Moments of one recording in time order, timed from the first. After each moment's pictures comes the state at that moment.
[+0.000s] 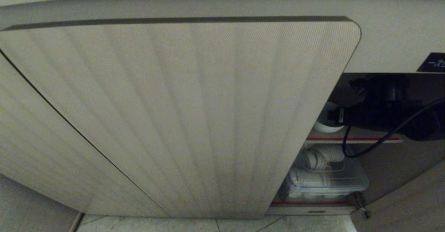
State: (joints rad) left arm 0.00 0.00 0.00 0.00 0.01 -0.03; right arm 0.02 1.92 -1.10 -0.36 0.05 0.08
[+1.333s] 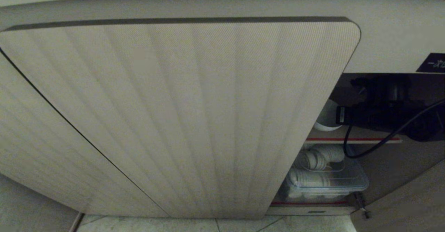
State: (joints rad) left arm 0.00 0.00 0.00 0.00 0.00 -0.03; right arm 0.02 1.91 -1.08 -0.37 0.05 0.07
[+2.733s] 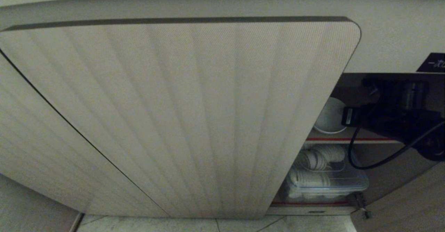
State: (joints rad) left arm 0.00 0.00 0.00 0.00 0.01 -0.03; right arm 0.02 1.83 -0.89 -0.65 0.05 0.07
